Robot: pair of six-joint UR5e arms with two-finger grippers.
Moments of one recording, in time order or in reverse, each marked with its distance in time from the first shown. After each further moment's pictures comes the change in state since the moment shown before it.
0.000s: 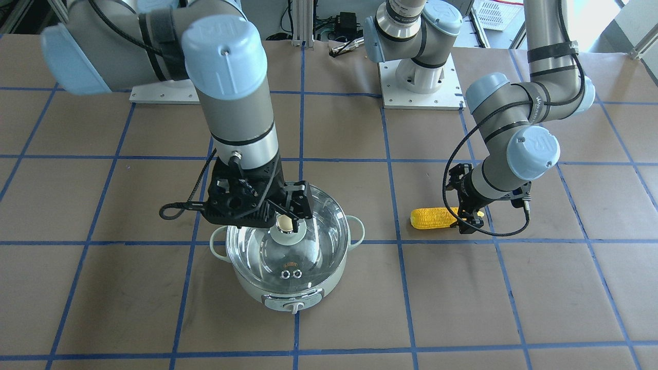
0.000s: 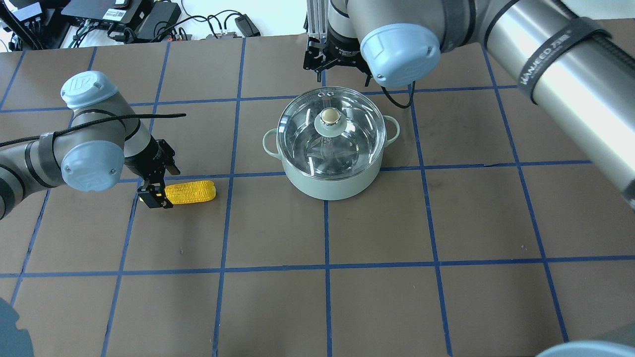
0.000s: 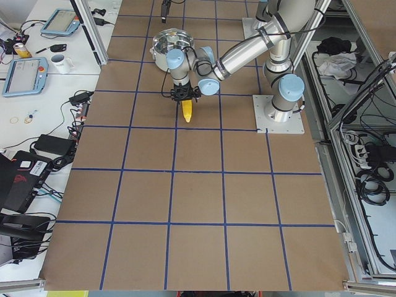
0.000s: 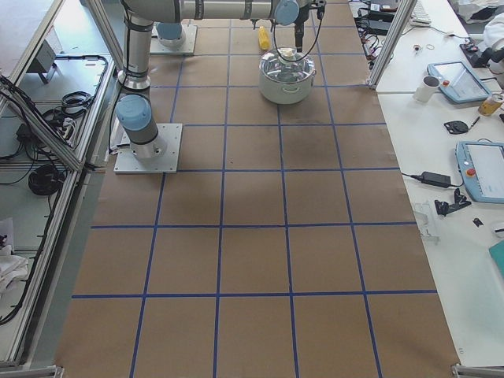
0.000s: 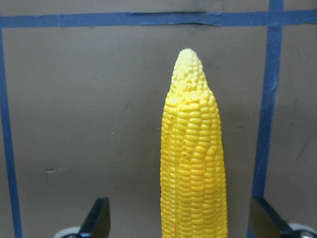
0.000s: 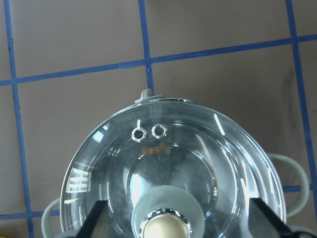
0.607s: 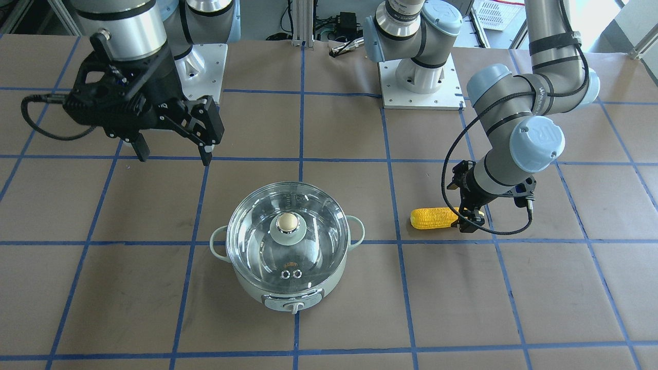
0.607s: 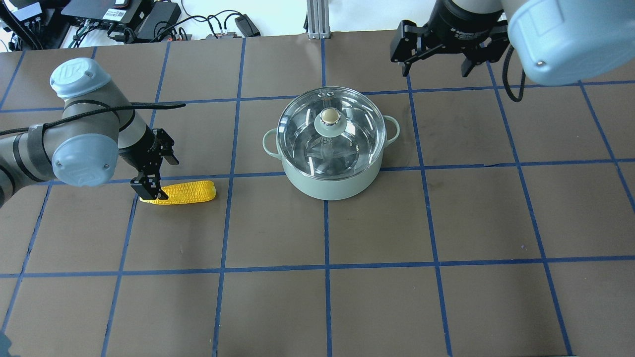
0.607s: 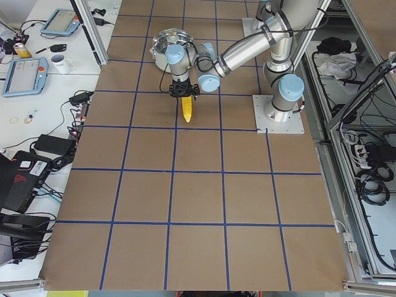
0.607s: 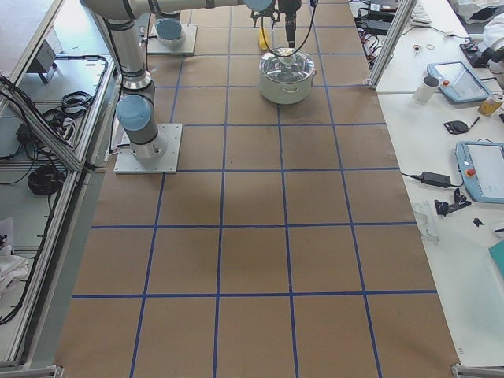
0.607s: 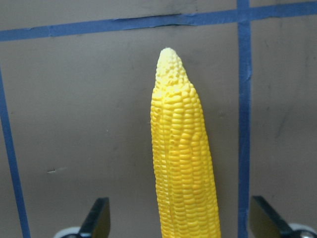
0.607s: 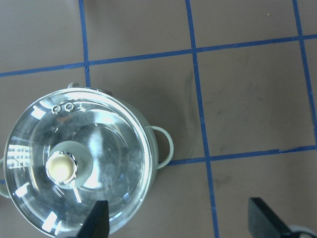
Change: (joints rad) left arm -0.007 0.027 0.012 -0.013 -0.003 0.065; right arm -0.171 -0.263 0.070 0.176 -0.007 -0.179
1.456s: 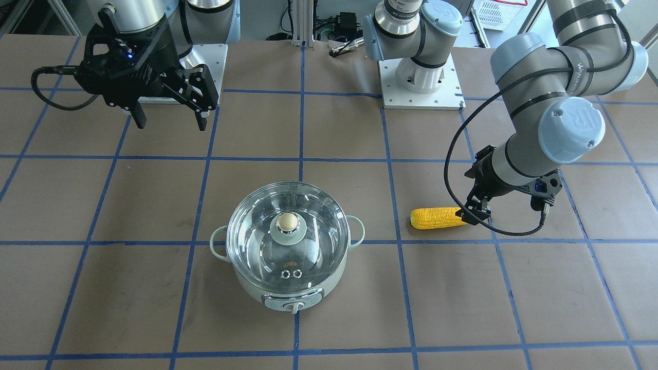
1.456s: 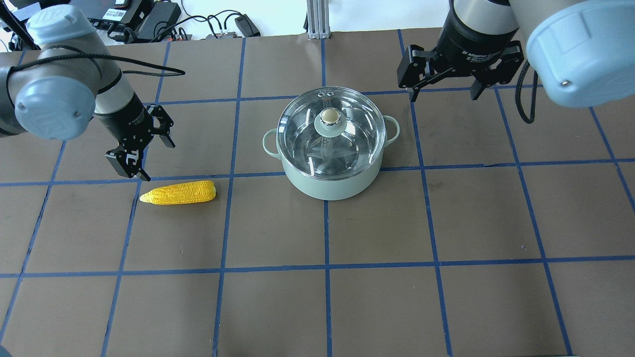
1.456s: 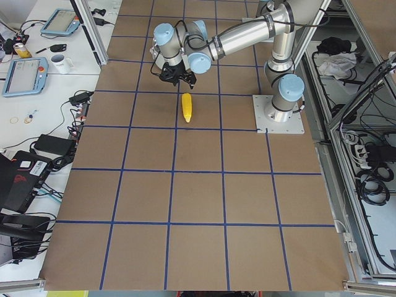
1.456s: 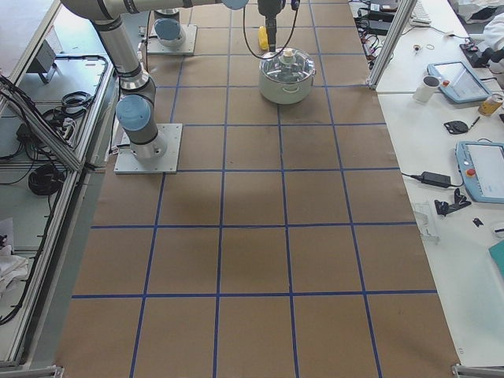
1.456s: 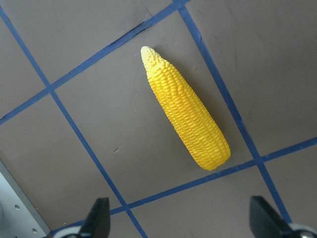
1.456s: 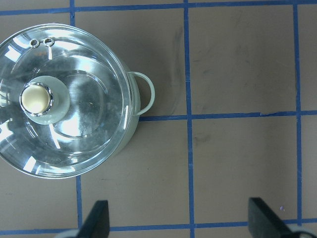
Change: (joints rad) left arm -0.033 0.027 0.215 -0.299 0.018 0.274; right arm -0.019 -0.128 0.109 0.109 -0.019 -0.106
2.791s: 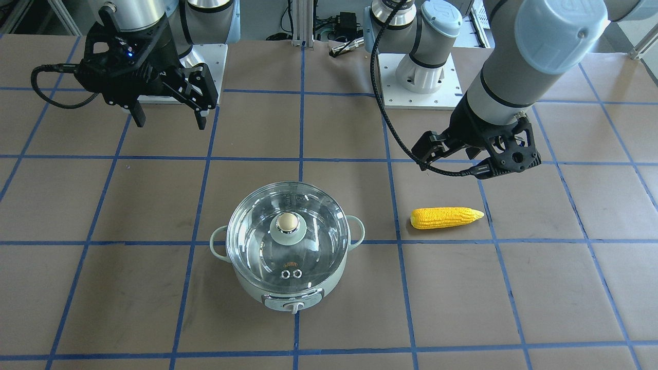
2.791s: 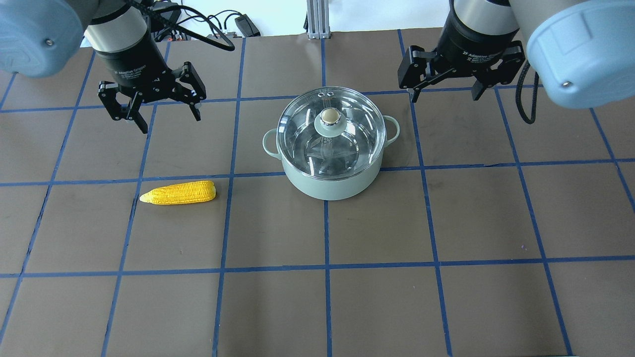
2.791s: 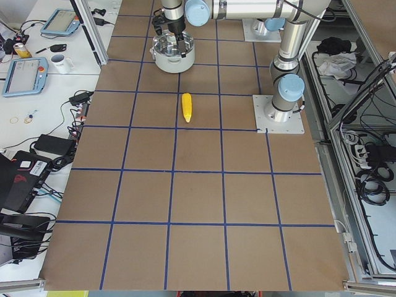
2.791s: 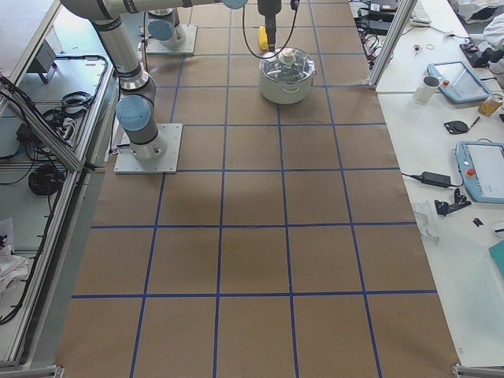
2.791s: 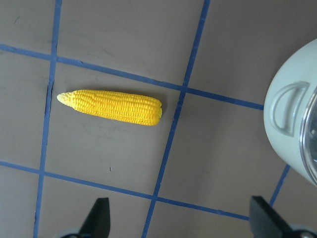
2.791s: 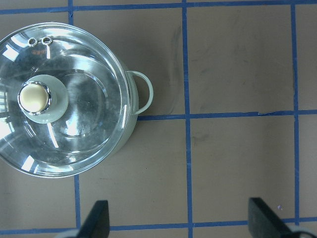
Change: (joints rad) left arm -0.172 0.066 0.266 -0.275 -0.006 0.801; right arm 0.002 -0.003 0.000 0.004 -0.008 0.001
